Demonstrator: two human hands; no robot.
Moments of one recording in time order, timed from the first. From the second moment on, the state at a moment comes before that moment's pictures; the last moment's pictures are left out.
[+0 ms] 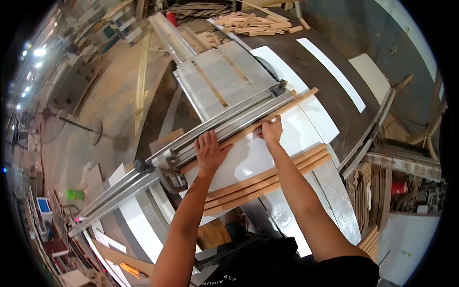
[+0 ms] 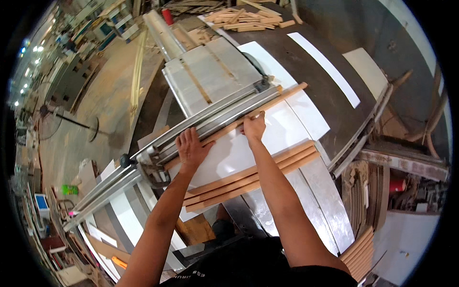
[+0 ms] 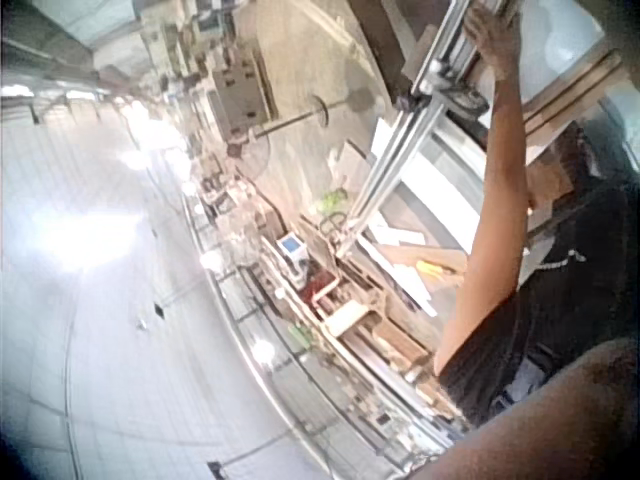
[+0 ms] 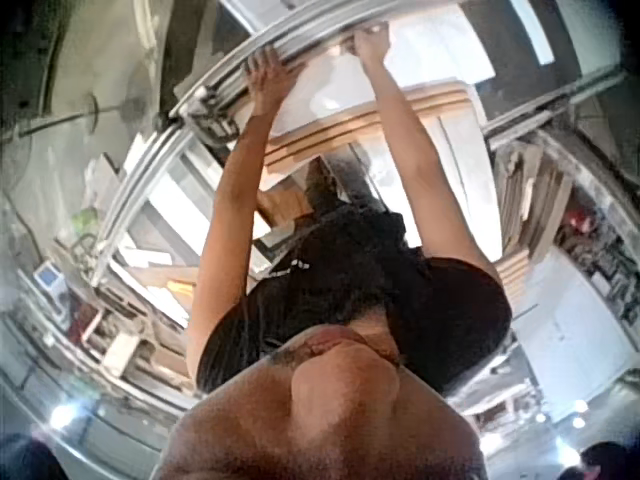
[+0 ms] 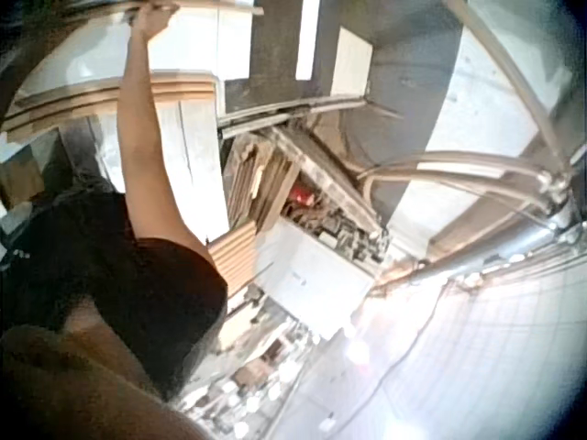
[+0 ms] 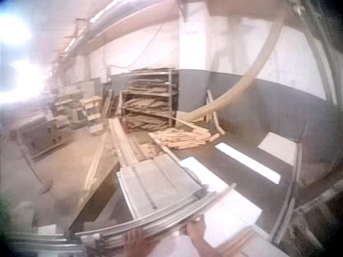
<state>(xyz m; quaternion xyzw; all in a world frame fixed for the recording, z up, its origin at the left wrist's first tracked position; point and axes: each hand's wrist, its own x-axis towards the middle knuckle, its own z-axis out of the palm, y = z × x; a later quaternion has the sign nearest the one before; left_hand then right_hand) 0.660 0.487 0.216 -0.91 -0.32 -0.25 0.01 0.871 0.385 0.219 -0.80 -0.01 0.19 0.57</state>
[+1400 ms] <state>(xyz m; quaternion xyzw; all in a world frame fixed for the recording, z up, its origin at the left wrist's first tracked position) 0.675 0.486 0.214 -0.92 -0.31 -0.25 0.07 0.909 0.384 0.202 -0.82 -0.03 0.14 0.56</state>
